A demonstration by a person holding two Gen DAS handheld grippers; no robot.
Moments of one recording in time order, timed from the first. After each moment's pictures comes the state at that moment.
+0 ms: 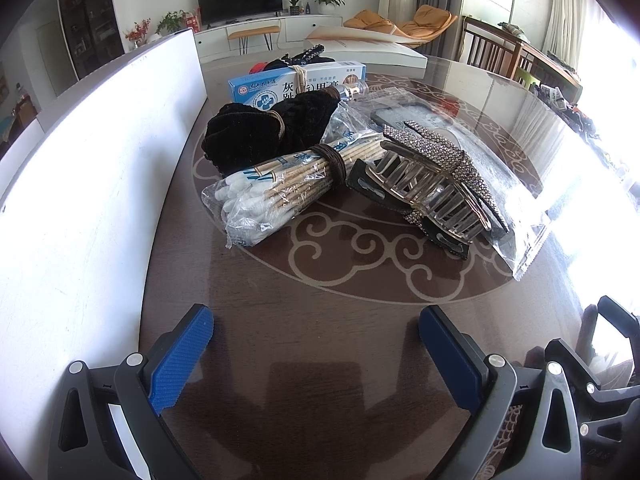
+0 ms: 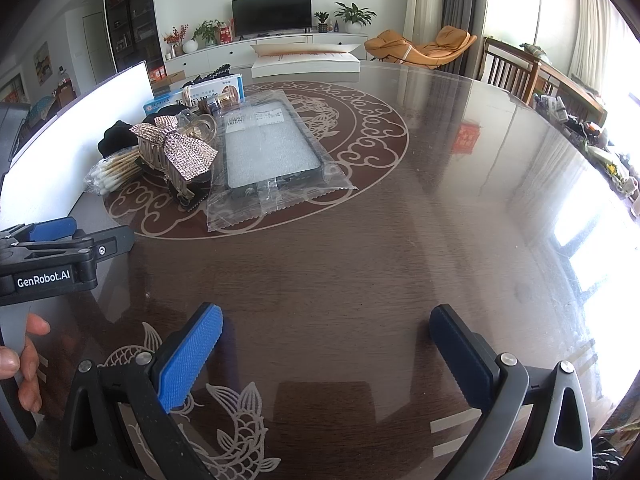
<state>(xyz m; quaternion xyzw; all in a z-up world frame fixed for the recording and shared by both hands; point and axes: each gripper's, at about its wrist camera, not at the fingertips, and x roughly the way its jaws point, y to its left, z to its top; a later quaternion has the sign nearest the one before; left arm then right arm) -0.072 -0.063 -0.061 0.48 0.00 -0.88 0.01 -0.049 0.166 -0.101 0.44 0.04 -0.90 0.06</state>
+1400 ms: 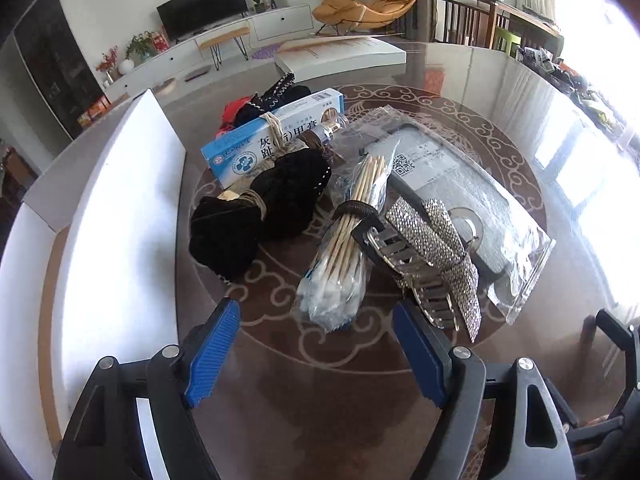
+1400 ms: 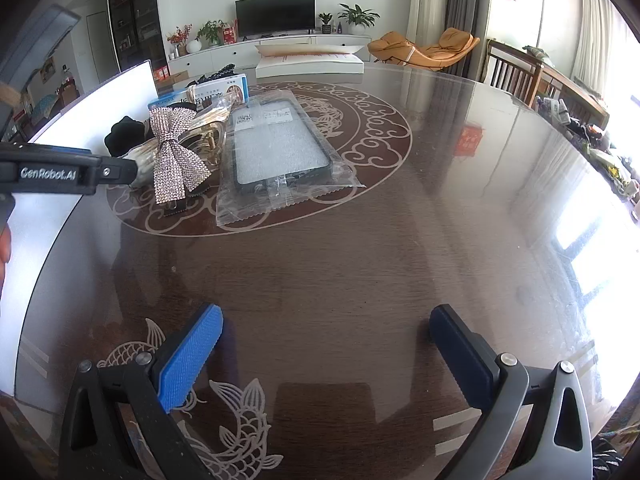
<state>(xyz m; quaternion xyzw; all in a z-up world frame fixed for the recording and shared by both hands) -0.136 -0.048 -0.030 0.51 -0.08 -0.86 -0.02 -0.048 0.164 -0.101 0.43 0.04 -0.90 0.06</state>
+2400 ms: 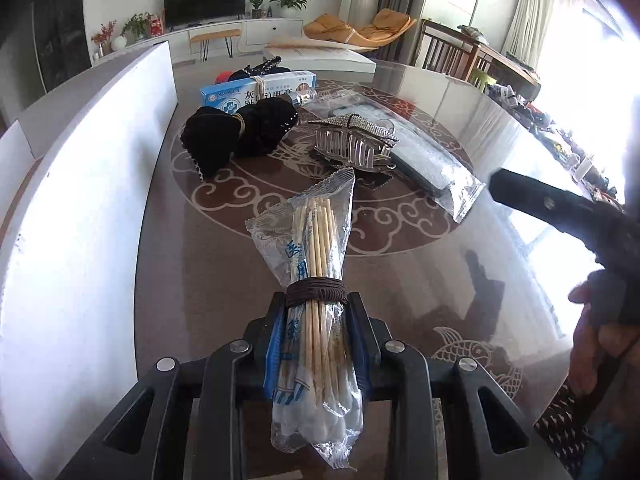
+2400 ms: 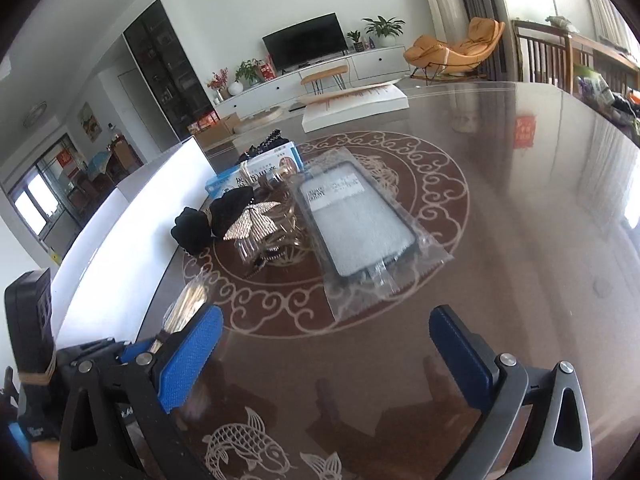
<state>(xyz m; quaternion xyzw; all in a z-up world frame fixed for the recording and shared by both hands) -0.021 -0.066 -0.040 0.46 0.02 -0.88 -0.08 -0.102 0.159 -0.052 0.41 -0.07 -0.89 0.18</state>
